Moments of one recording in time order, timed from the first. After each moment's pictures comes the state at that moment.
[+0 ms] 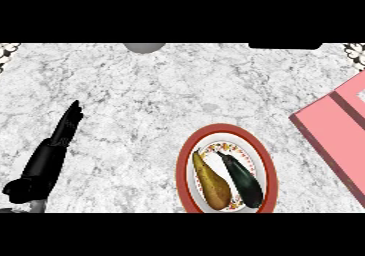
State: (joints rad) left arm -0.02 0.54 -0.32 -1.64 0.21 0.28 -0.14; right arm -0.42 -0.55 -0.05 -1.65 -0.16 -0.26 -0.14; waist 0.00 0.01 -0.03
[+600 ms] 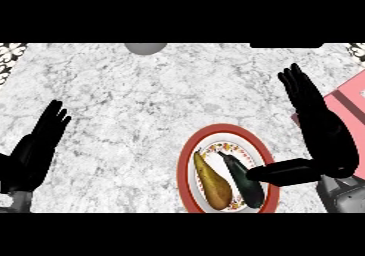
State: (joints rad) left arm -0.01 0.51 -0.17 -1.59 0.46 0.23 0.03; right arm -0.23 -0.39 0.24 -1.74 -0.14 -0.08 -0.39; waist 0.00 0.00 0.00
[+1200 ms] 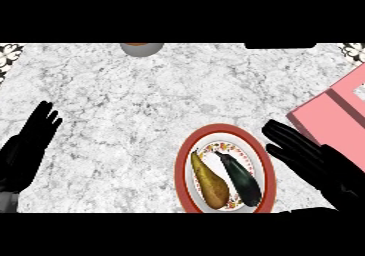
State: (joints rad) left arm 0.01 0.53 -0.11 -1.60 0.52 0.19 0.10; right arm -0.07 -0.67 0.35 -2.00 0.24 0.02 -0.36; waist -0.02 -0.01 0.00
